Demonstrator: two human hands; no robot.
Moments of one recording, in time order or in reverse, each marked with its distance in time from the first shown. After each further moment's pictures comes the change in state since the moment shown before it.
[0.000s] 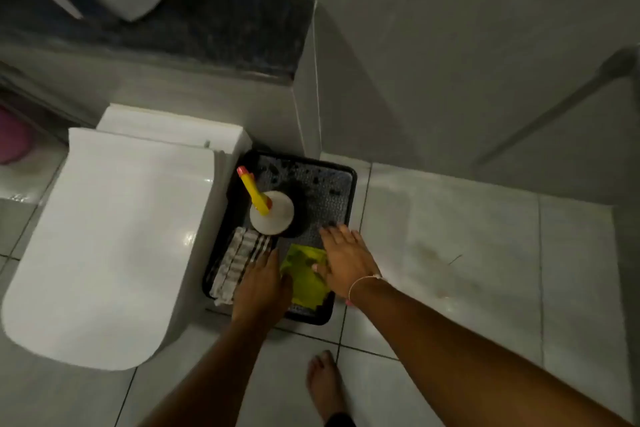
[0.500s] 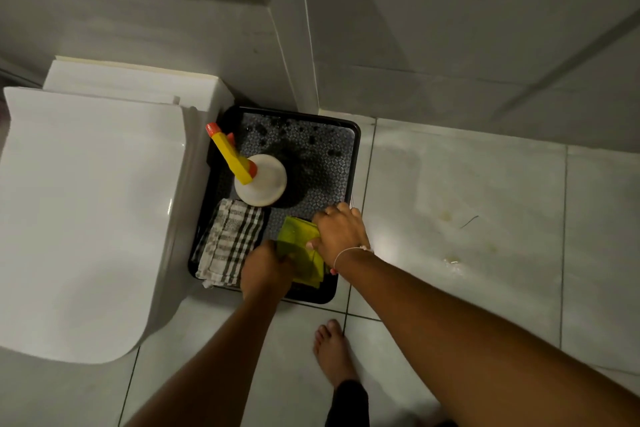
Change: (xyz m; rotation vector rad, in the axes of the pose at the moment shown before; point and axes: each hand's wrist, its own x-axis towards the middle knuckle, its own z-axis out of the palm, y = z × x) left_hand 0.050 -0.021 0.066 -0.242 0.010 -0.273; right_hand 0.046 0.011 0.059 -0.092 0.078 0.044
